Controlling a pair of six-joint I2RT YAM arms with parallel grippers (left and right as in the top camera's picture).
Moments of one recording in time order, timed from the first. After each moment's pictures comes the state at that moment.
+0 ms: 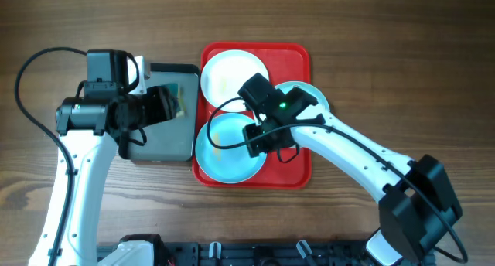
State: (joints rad) left arm -0.01 1.33 1.19 -0.99 0.20 -0.29; right arm 0.72 1.76 1.29 -0.94 -0.14 0.43
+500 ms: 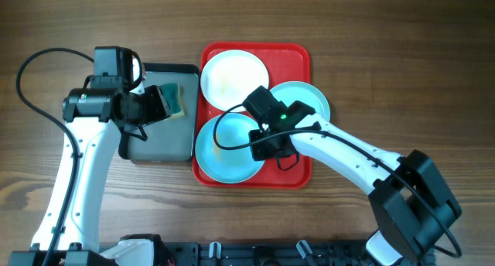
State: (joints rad) left arm -0.01 1.40 1.19 -1.00 0.09 -0.34; right arm 0.72 1.76 1.14 -0.78 -0.13 0.57
